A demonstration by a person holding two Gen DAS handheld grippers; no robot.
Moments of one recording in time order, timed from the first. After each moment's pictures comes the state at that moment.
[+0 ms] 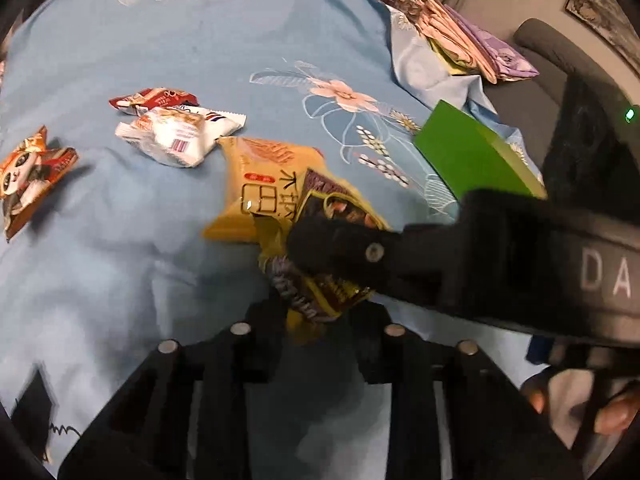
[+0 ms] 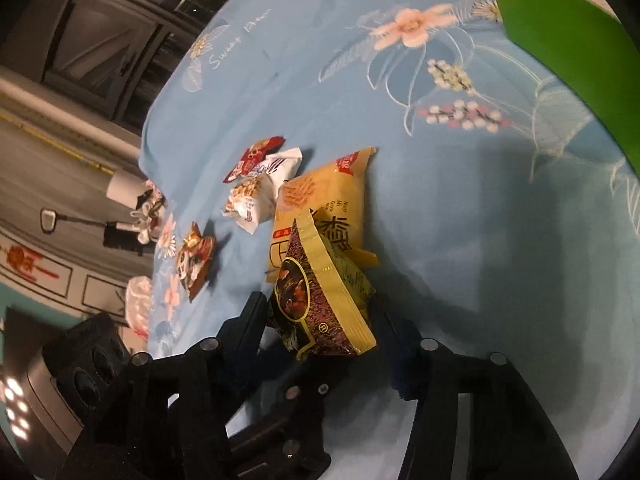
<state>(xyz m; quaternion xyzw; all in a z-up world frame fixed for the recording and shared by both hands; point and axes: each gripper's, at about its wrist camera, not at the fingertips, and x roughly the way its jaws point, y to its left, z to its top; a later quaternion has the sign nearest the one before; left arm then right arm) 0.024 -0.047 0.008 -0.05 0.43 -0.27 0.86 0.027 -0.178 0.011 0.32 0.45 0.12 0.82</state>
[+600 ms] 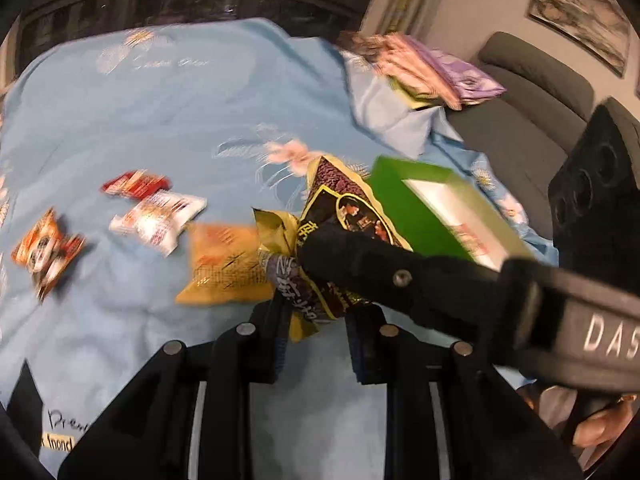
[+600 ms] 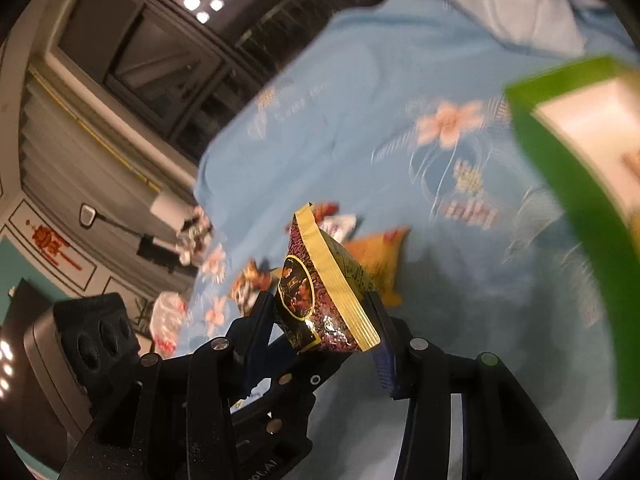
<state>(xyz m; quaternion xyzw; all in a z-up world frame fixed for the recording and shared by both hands) -0.006 -0.077 0.081 -0.03 0.36 -0.30 0.88 -0.020 -0.207 0.081 0.30 0.34 0.15 0.88</state>
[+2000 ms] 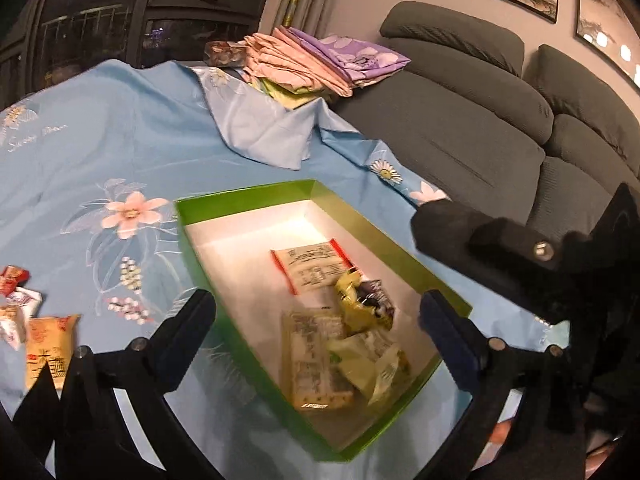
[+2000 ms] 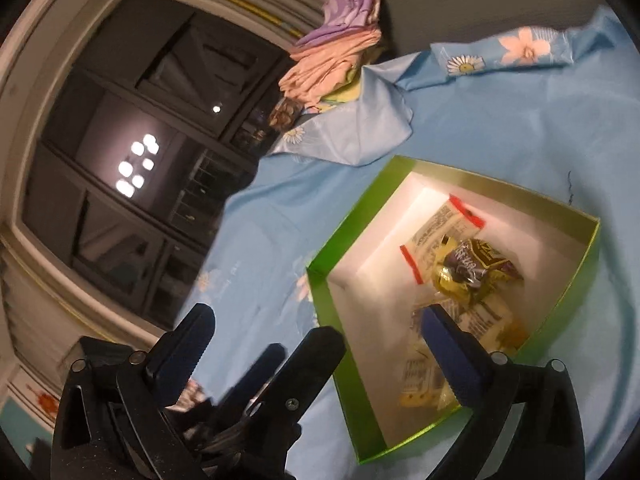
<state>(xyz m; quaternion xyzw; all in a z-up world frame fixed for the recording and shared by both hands) -0.033 -0.253 0.109 0.02 0.31 -0.40 0.86 -0.123 -0.380 0.092 0.46 0.18 -0.04 0.87</state>
